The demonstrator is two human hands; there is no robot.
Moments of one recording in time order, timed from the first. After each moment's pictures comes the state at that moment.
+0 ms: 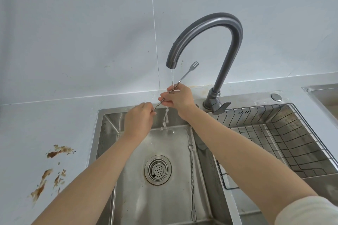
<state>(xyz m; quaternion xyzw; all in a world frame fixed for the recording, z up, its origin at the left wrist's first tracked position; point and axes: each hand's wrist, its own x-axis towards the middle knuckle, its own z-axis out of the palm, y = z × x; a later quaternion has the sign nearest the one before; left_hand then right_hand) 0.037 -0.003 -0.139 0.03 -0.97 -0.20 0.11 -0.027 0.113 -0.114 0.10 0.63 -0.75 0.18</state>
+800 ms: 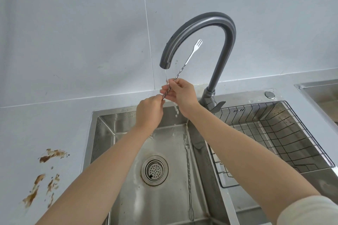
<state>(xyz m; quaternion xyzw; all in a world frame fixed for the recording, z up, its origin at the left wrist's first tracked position) 0.007 0.030 -0.136 -0.01 -0.97 -0.21 0.13 -0.033 0.128 -0.108 0.08 0.60 -0.78 0.13</state>
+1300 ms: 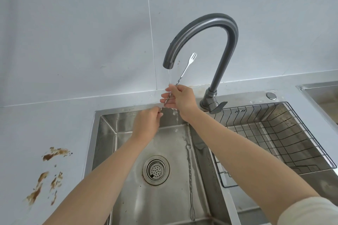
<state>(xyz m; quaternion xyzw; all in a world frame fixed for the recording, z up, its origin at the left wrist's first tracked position) 0.030 0.013 -0.155 0.01 -0.97 -0.25 0.08 -0.024 0.121 -0.113 0.10 0.64 -0.75 0.16</state>
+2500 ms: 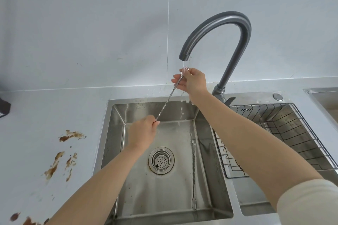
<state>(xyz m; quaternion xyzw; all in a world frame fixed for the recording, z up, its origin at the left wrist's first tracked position) 0.087 -0.014 -0.176 0.06 -0.97 -0.22 0.07 -0.025 0.114 -0.085 0.10 0.64 -0.76 0.11</state>
